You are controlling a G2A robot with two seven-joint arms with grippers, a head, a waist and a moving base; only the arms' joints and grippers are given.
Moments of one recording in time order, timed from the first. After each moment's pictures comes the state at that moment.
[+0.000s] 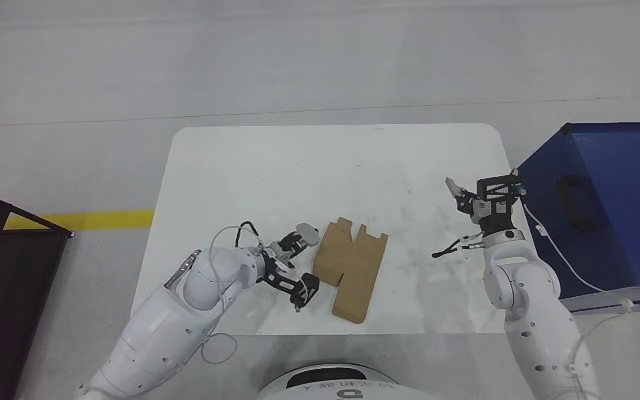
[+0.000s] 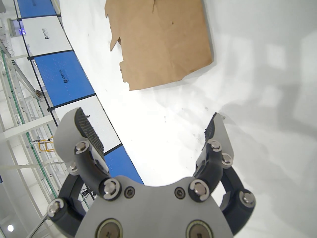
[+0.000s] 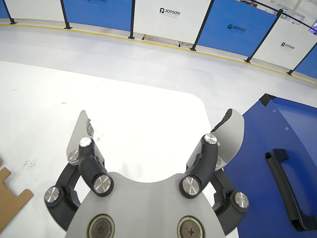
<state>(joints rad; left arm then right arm) 1.41 -1.02 -0.98 -1.83 2.86 -0.64 0.41 -1.73 -1.15 1.60 -1.80 -1.33 0.00 0.00</state>
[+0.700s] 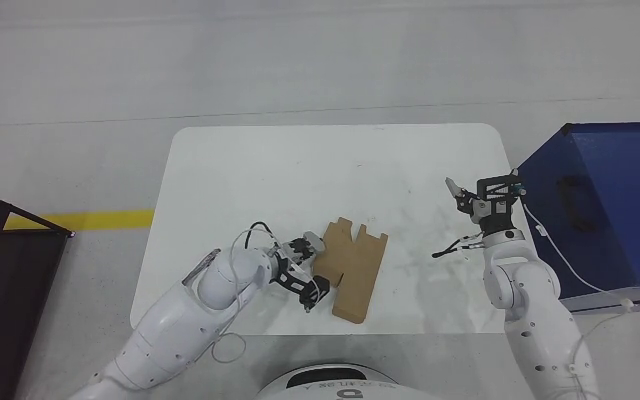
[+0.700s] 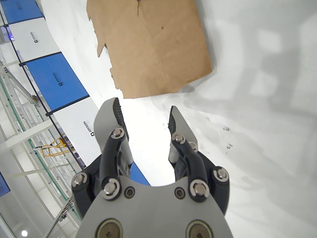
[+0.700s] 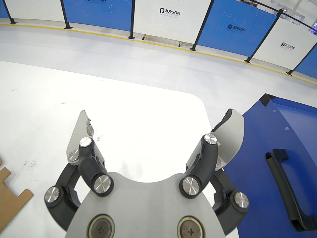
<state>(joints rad) 1.34 -1.04 -0.86 -1.80 2.90 -0.70 0.34 -1.73 -1.15 1.60 -1.80 -1.33 0.00 0.00</state>
